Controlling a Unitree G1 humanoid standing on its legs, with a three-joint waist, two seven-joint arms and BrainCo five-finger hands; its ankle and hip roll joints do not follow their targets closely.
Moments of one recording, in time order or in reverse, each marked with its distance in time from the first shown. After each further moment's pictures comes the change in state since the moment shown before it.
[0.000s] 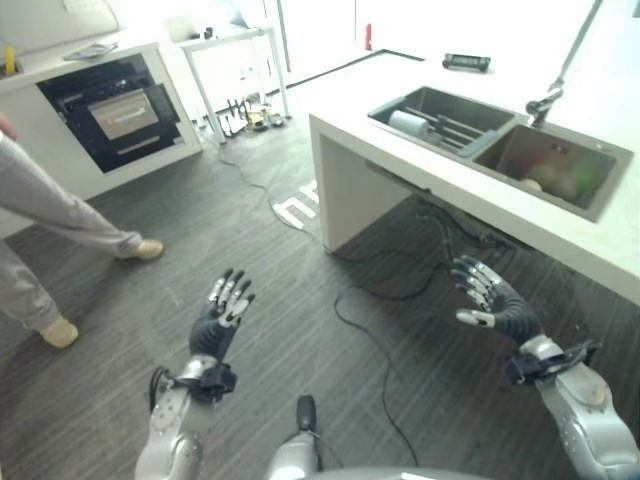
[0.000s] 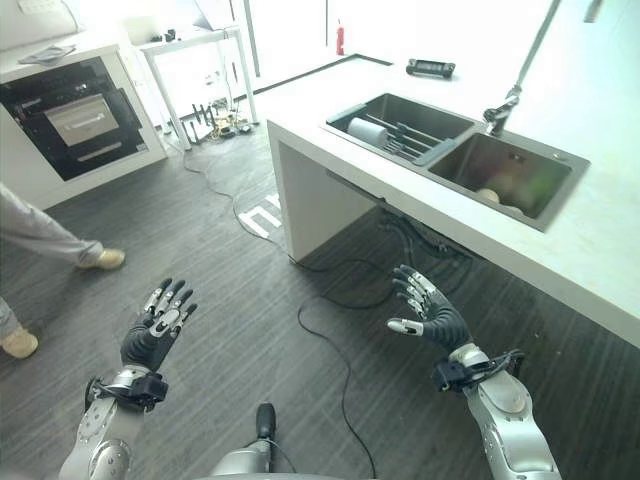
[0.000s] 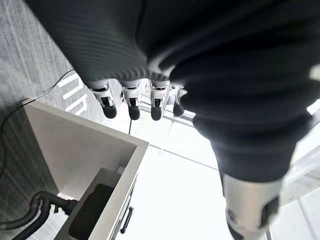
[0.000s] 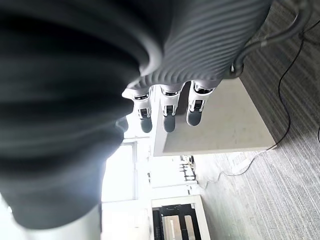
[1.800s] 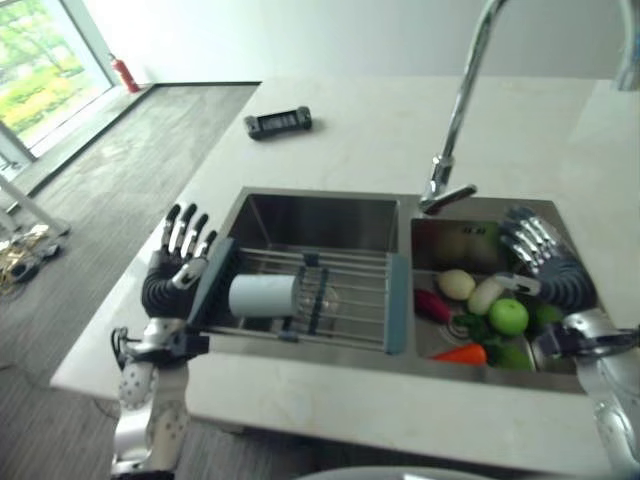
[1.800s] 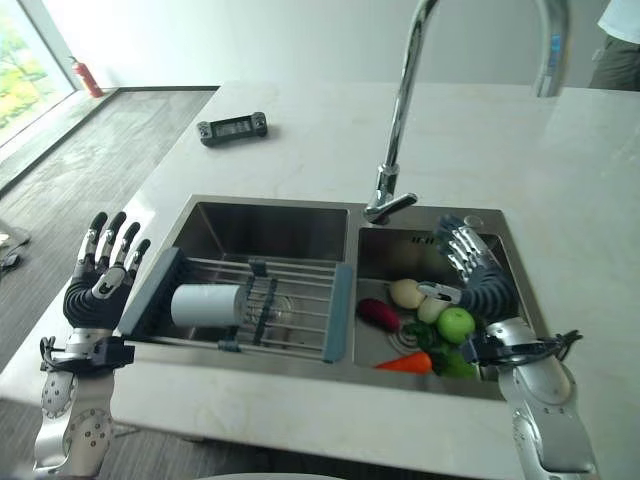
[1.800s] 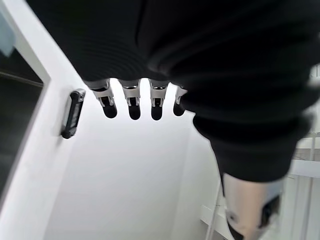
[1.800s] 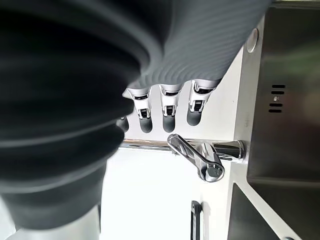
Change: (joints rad) left arm -0.178 0.027 0.123 -0.194 -0.036 -0.065 -0.003; right arm 0.044 -0.009 -0.216 -0.242 0.002 0.012 -0.148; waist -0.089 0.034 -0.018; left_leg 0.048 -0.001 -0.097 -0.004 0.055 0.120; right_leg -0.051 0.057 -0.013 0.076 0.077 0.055
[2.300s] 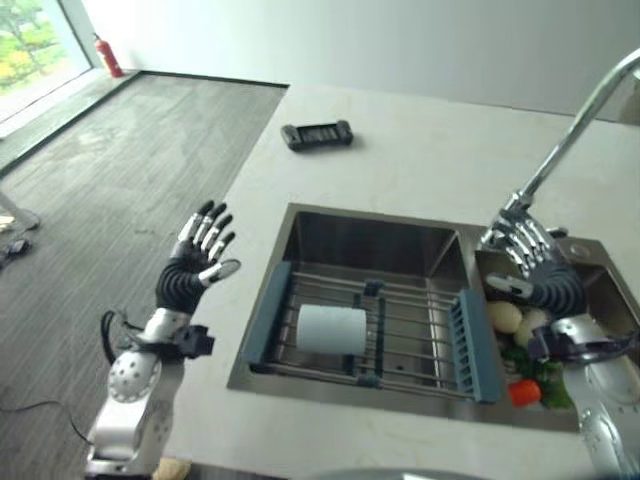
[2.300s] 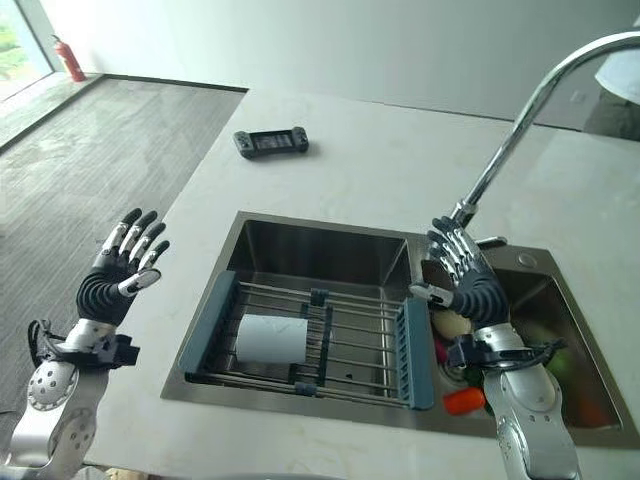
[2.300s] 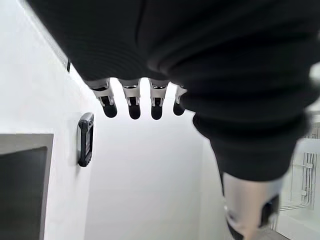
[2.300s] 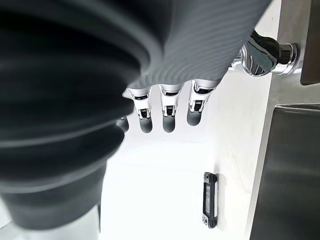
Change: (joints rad) left arm 0.114 0.151 -0.028 -0.120 0.207 0.108 0.062; right arm -0.032 0.036 0.080 0.008 -0.002 0.014 -0.055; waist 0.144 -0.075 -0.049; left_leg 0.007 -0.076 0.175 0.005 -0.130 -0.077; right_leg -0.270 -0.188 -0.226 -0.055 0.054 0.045
